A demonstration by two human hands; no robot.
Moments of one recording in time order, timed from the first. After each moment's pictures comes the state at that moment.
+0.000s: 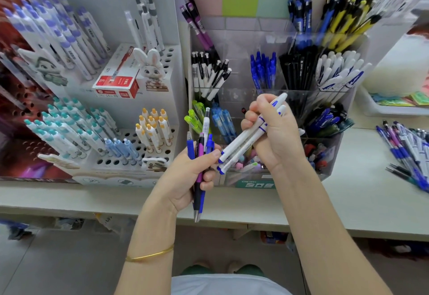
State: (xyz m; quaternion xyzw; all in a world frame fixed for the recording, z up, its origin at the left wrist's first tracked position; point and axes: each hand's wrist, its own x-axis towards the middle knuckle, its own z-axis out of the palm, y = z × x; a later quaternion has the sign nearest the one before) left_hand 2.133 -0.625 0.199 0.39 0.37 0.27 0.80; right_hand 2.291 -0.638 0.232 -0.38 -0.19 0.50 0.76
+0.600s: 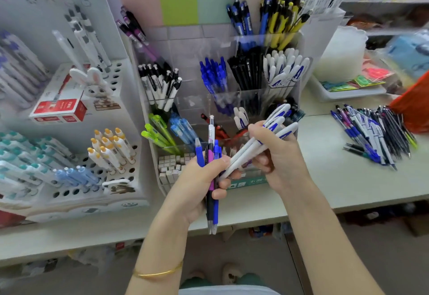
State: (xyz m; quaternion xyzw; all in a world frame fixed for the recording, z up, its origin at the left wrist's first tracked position) left_hand 2.195 -0.648 0.206 0.43 0.35 0.19 0.81; right_hand 2.334 -0.702 0.226 -0.56 -0.17 0.41 0.70
